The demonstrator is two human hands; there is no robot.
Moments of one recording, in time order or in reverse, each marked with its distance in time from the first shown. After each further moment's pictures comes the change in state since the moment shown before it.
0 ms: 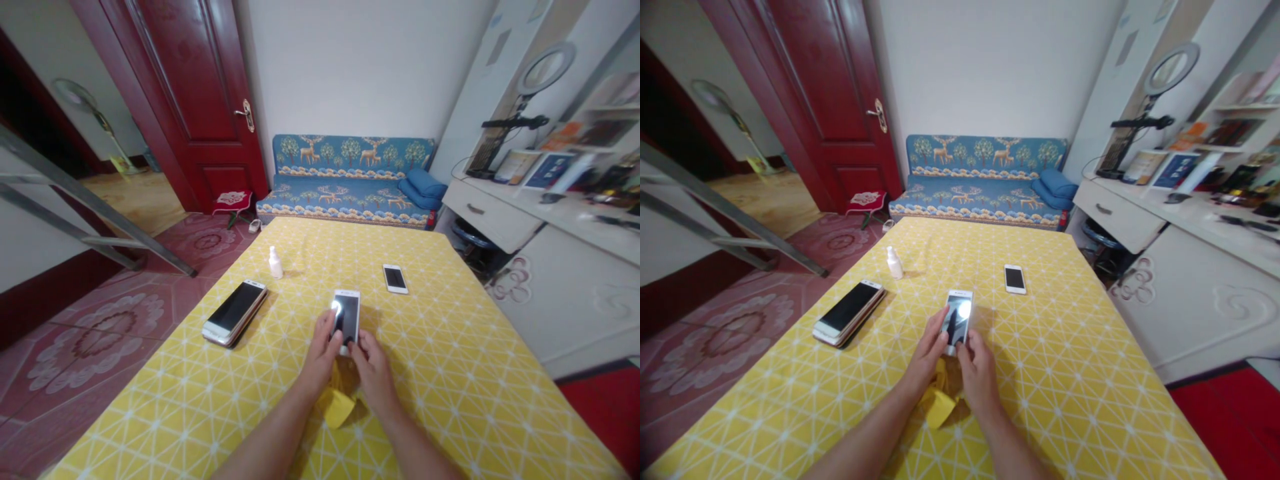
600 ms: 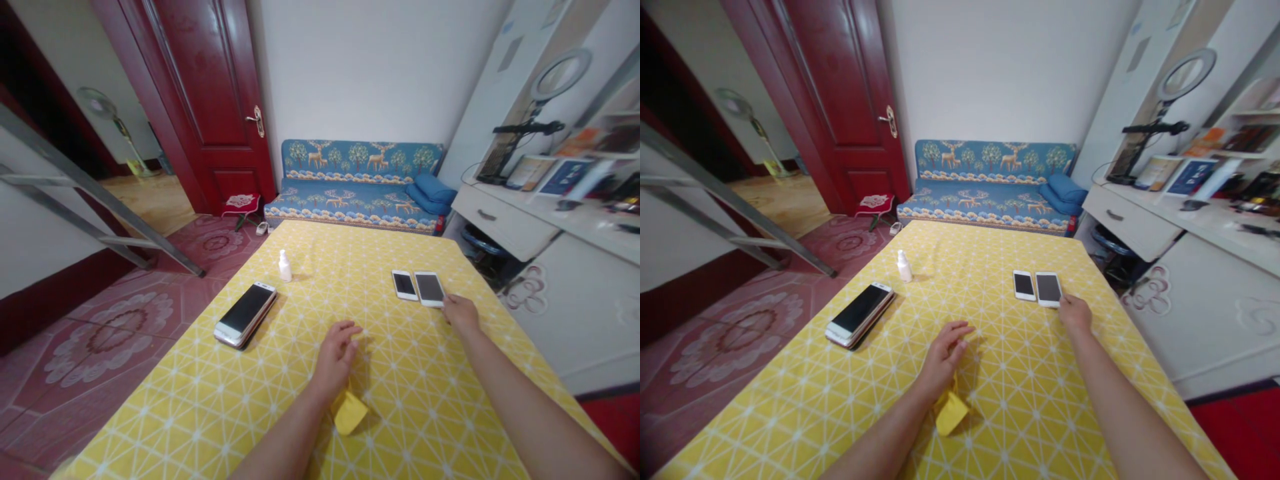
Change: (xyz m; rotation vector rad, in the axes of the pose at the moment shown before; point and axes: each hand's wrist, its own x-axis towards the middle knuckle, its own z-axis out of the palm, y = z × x) left_hand 0.004 -0.013 0.005 0.175 -0.054 0.029; right_hand 0.167 0.056 -0.186 -0.494 0.481 0.300
